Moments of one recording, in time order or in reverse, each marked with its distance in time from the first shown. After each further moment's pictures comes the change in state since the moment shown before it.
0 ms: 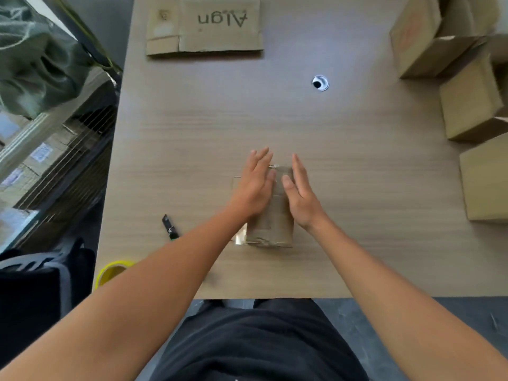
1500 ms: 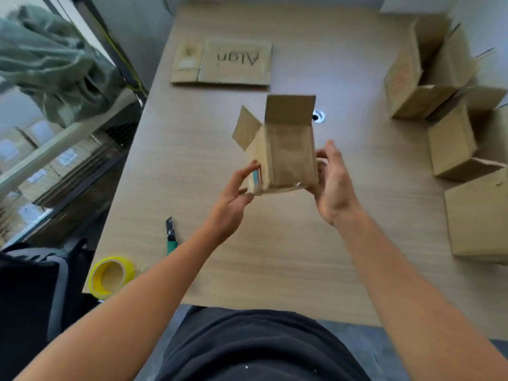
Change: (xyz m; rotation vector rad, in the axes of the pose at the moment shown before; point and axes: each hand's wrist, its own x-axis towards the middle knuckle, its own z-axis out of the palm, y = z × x) left_hand -0.058 0.037 -0.021 -0.461 0.141 -0.021; right_hand -0.003 -0.087 -0.090 0.620 0.034 0.116
